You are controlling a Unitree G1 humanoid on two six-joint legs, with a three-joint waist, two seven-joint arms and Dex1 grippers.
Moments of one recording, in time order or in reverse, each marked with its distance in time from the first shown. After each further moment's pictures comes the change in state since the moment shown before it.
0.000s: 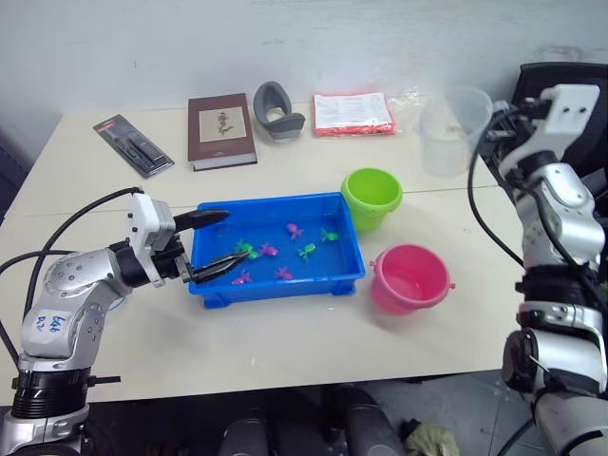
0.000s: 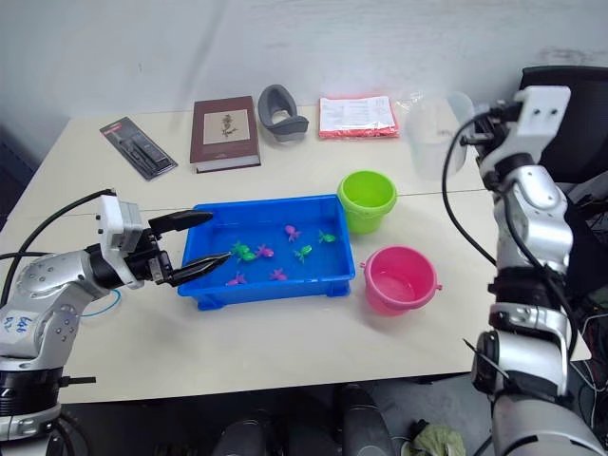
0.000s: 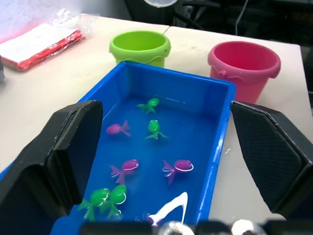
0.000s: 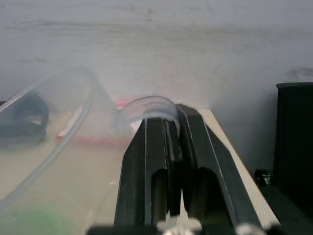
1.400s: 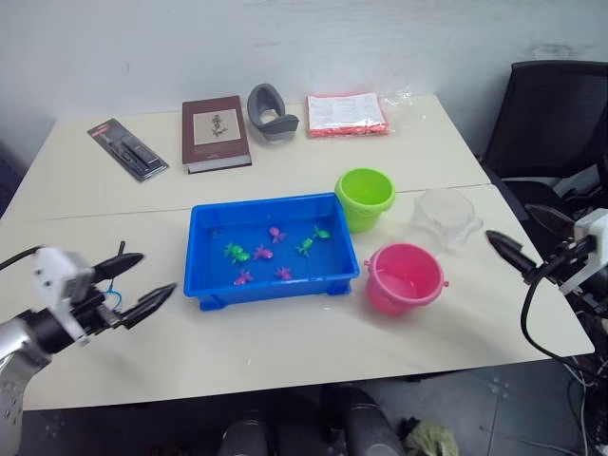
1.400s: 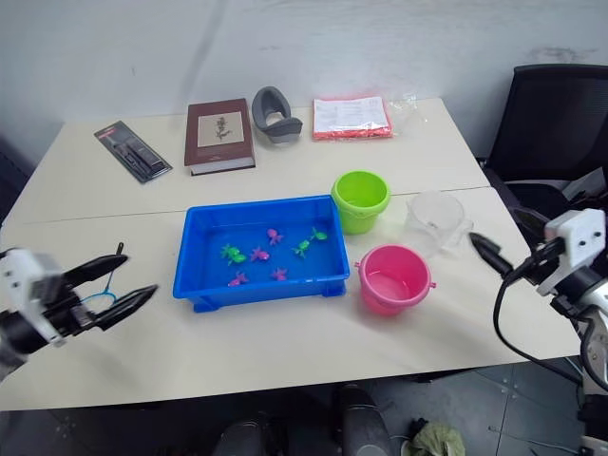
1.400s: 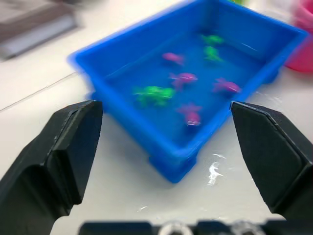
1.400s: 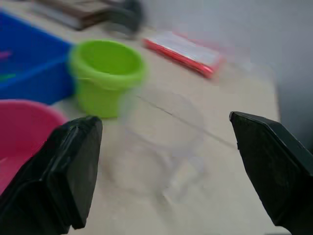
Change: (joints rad) left arm 0.564 -0.136 0.544 -0.128 -0.051 0.050 0.189; right arm 0.694 -0.214 -0.042 -0.459 0.144 -0.317 0.722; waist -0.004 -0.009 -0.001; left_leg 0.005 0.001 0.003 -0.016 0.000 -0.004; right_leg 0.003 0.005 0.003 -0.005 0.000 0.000
